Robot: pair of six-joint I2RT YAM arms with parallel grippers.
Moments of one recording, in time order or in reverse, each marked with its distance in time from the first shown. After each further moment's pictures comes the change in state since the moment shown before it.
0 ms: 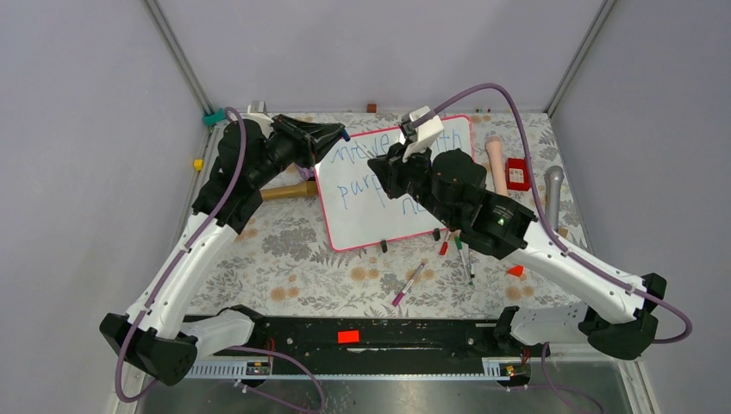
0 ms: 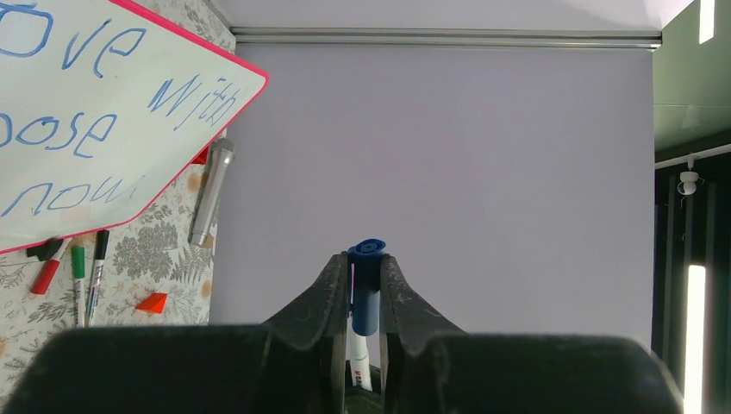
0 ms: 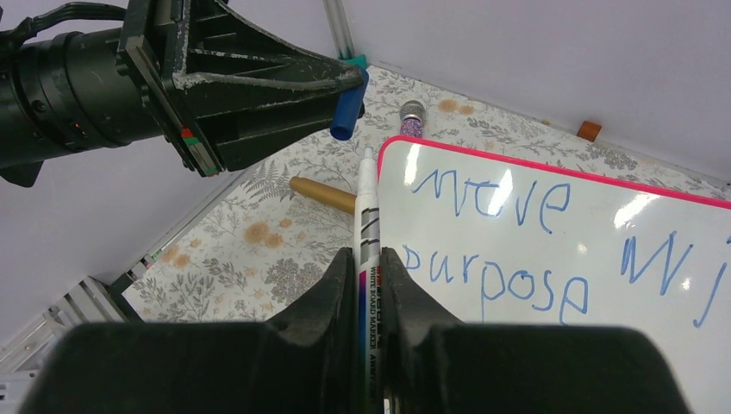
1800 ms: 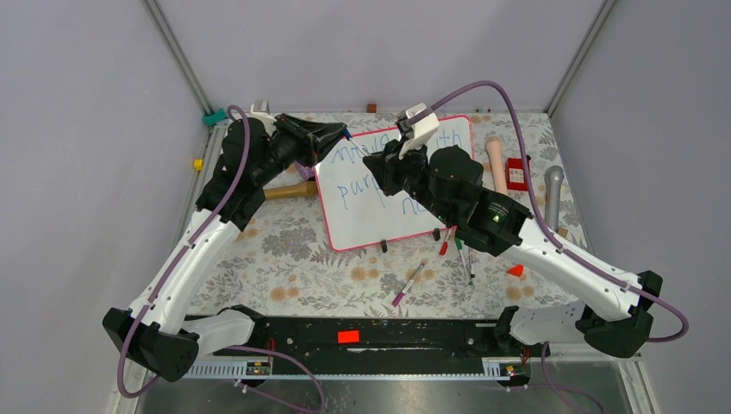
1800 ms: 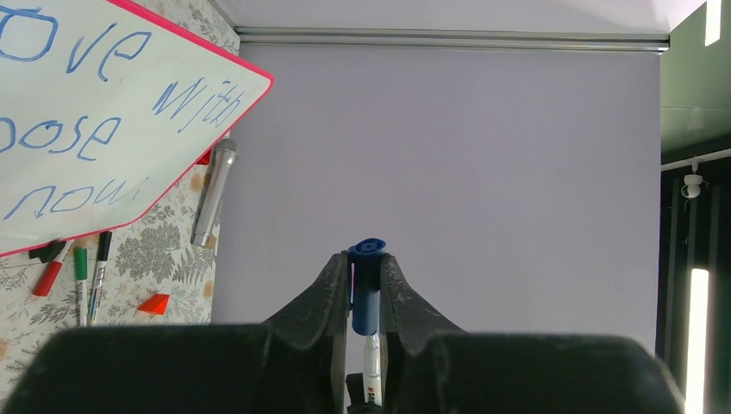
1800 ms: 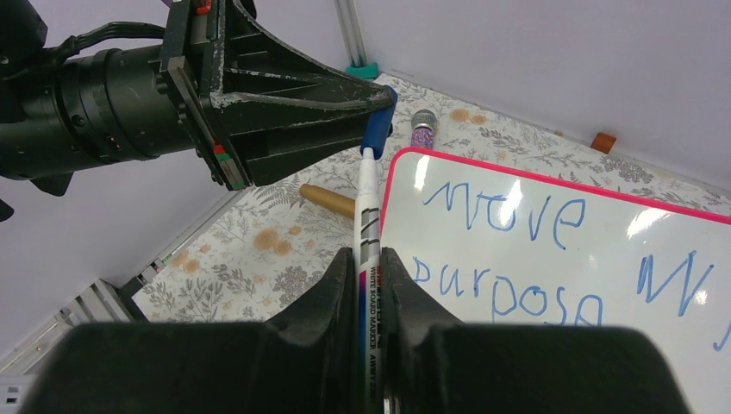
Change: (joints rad) left arm 0.001 0.023 0.000 0.013 0.001 -0.002; right arm -0.011 0.015 0.001 0.034 -0.037 0.001
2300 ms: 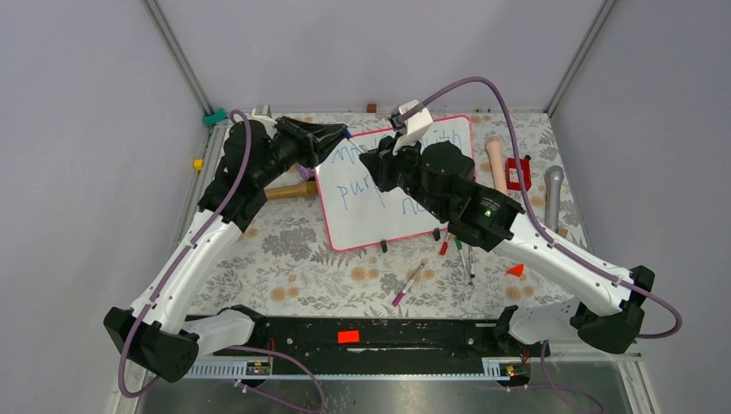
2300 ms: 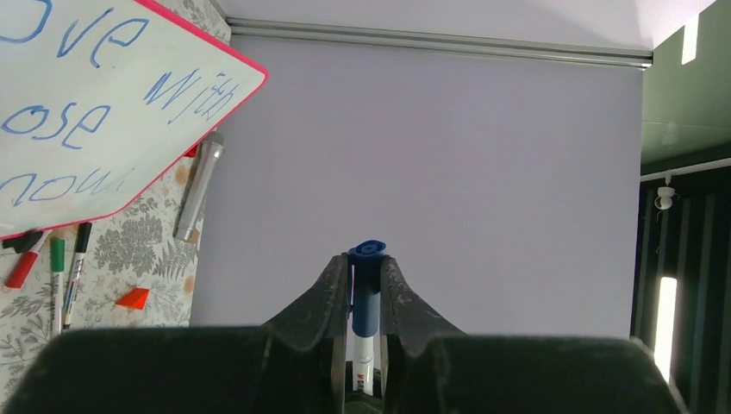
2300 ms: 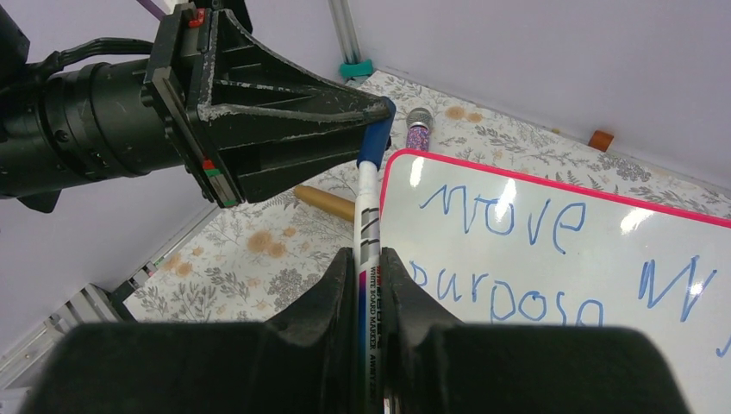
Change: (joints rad) left arm 0.003 -0.003 -0.022 0.026 0.011 -0.053; right arm -0.011 0.038 0.023 0.004 -0.002 0.000
